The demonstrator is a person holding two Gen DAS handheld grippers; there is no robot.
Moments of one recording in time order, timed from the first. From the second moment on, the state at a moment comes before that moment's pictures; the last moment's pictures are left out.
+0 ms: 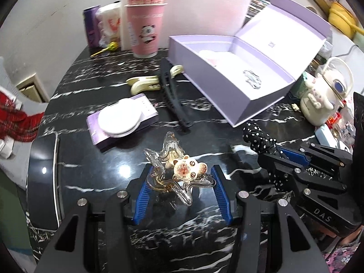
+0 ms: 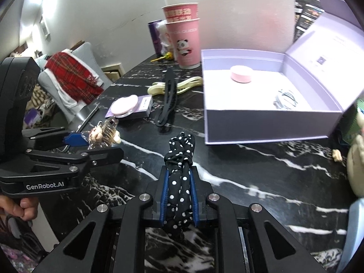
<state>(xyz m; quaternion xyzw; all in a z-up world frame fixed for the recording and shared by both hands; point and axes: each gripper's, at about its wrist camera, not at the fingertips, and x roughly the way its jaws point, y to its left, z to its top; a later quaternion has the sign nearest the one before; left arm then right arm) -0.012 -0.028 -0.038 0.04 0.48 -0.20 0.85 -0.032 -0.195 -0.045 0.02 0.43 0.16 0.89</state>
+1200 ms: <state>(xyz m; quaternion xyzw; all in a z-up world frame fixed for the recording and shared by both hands) -0.012 -0.128 0.010 0.09 0.43 -0.31 0.84 -0.069 -0.260 0.004 0.04 0.40 0.09 0.91</state>
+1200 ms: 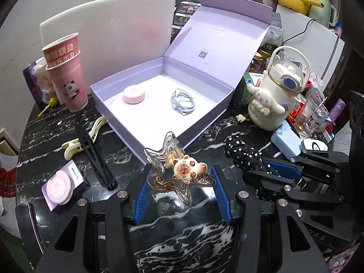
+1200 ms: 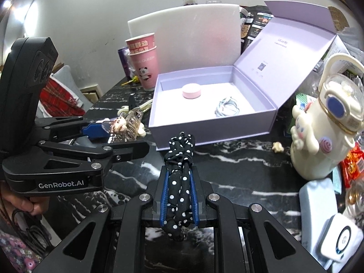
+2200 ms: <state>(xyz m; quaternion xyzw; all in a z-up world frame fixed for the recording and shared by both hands) 0.052 -0.166 0.045 0.09 0.41 -0.31 0.86 -0.006 -0.301 0.033 0.02 0.36 0.09 0.93</state>
